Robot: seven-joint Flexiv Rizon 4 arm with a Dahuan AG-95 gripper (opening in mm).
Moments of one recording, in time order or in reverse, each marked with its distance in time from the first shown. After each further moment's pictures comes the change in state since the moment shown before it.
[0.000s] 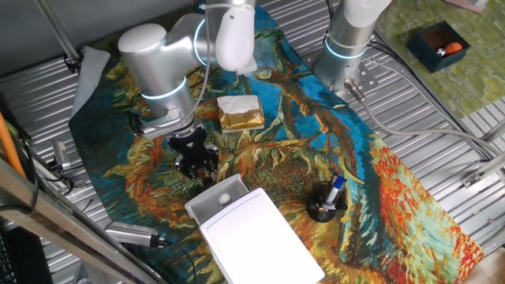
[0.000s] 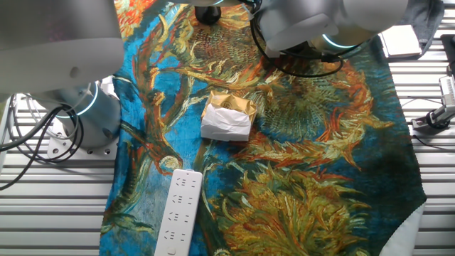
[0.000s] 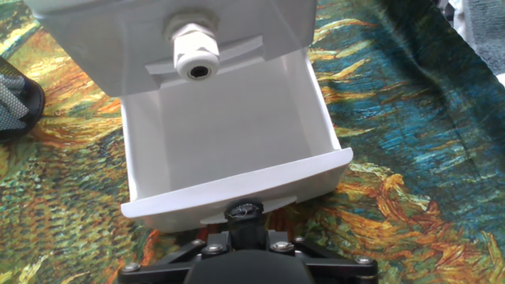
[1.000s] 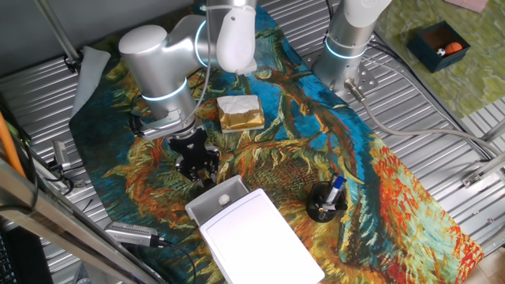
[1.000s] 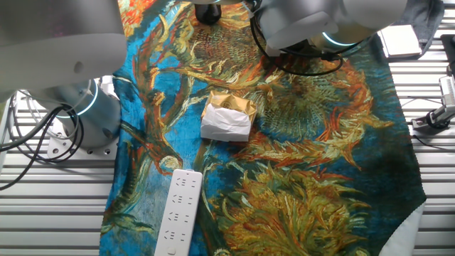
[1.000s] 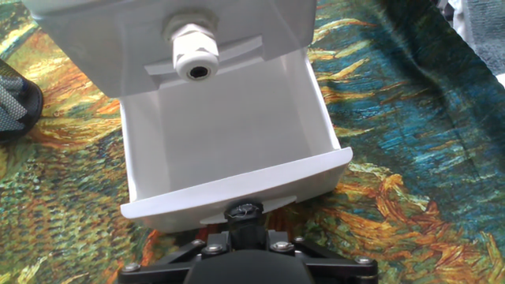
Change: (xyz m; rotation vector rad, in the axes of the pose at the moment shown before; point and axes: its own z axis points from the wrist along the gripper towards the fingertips) arm -0.004 0.000 0.001 0.001 -0.002 0.006
